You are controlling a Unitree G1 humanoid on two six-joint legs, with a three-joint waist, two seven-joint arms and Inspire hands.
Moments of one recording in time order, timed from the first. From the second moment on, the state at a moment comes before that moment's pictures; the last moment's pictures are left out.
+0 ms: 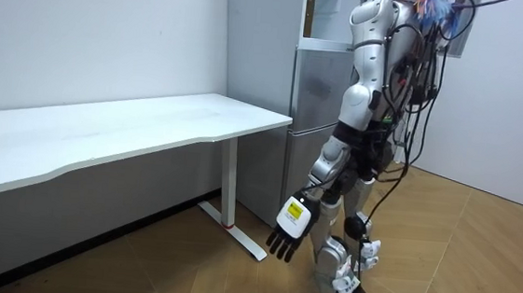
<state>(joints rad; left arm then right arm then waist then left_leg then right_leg) 0.36 0.22 0.07 1.06 0.01 0.01 0.13 0.28 -0.26 -0.25 0.06 0.74 -0.16 -0.69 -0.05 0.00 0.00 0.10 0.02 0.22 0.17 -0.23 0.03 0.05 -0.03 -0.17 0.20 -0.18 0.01</state>
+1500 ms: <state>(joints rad) 0.32 0.21 0.08 1.07 -0.03 0.02 0.07 0.21 -0.24 -0.19 0.80 0.85 -0.05 -0.30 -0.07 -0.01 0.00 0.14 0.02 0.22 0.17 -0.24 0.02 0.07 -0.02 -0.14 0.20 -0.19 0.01</state>
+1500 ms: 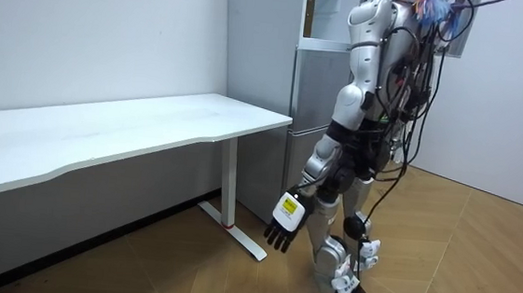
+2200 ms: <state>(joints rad) 0.33 0.24 0.14 0.96 0.00 0.02 0.06 0.18 -0.40 -0.50 0.17 0.81 -0.08 -0.67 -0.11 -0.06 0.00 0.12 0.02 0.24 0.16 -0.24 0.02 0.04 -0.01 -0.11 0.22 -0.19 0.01</state>
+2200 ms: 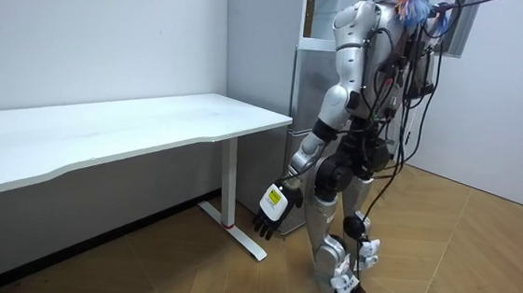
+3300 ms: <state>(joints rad) 0.36 0.24 0.16 1.02 0.04 -0.01 0.08 0.18 -0.43 -0.61 -0.19 0.63 -0.09 -1.06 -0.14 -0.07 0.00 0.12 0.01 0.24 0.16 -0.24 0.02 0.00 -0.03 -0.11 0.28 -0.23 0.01</state>
